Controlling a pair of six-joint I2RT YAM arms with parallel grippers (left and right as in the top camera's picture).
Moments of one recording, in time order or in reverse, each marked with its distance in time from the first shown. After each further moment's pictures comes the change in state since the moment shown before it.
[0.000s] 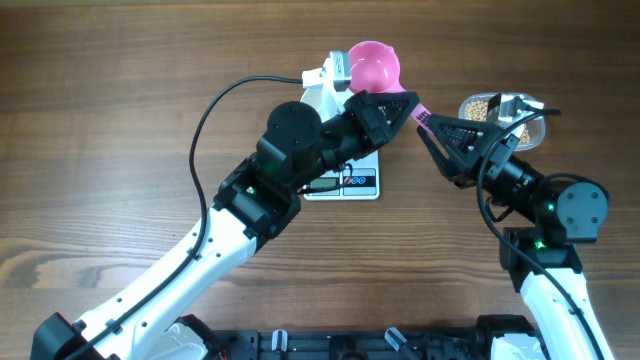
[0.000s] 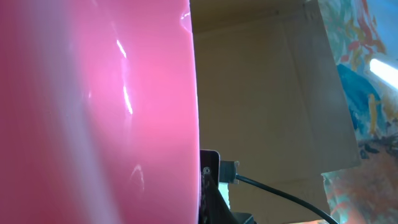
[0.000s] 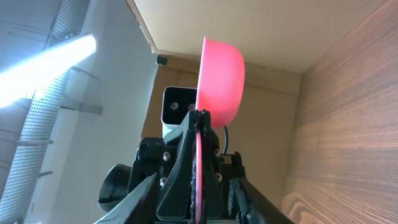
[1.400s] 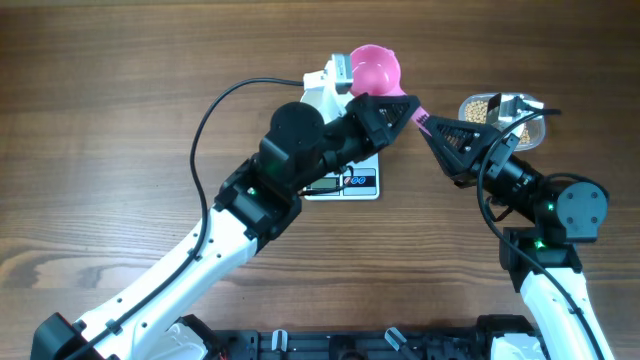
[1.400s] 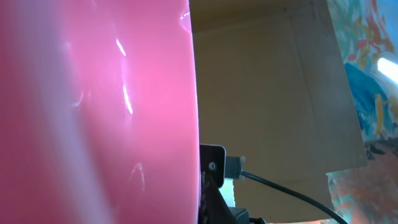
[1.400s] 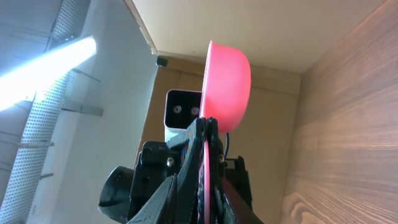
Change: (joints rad) left arm -0.011 0.000 0.000 -0.026 -0.001 0.000; right arm 0.000 0.002 0.000 0.003 0.007 0.009
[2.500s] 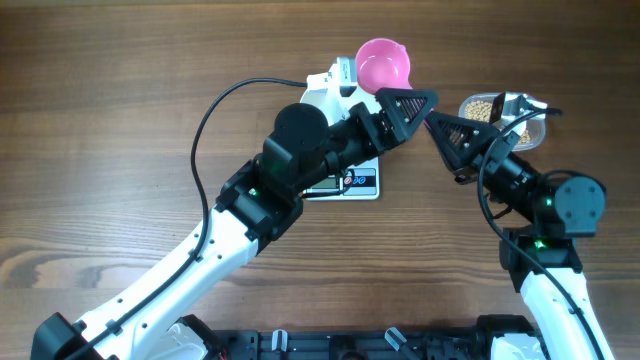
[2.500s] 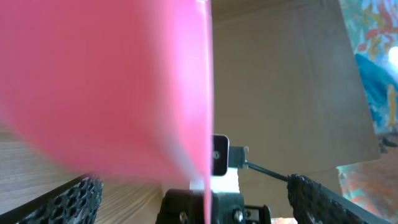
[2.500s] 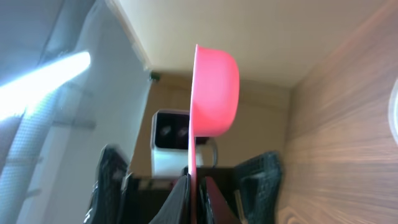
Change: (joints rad) left arm -0.006 0.000 0.004 -0.035 0.004 0.050; right arm -0.005 0.000 0.002 -0.088 0.063 -0.074
